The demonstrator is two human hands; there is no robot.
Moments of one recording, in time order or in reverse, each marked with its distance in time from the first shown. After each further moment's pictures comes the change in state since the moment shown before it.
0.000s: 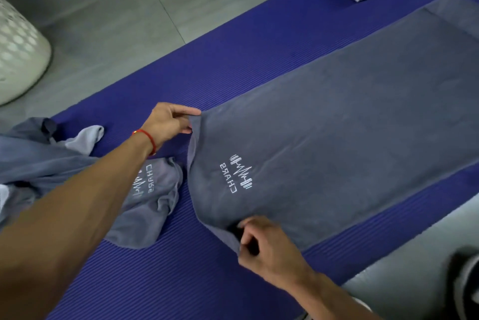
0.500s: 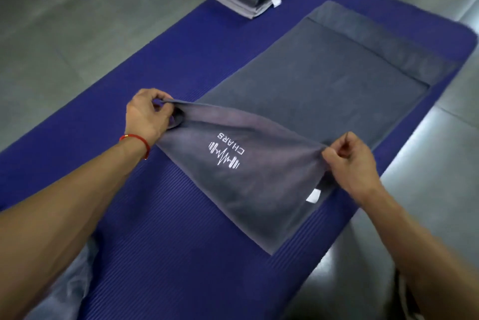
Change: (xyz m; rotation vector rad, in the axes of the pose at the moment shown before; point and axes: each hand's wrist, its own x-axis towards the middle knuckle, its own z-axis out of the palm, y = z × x) left_hand 0.075 0.138 0.149 0.418 0.260 0.376; right_hand -0.008 0.120 -0.282 0.123 0.847 0.590
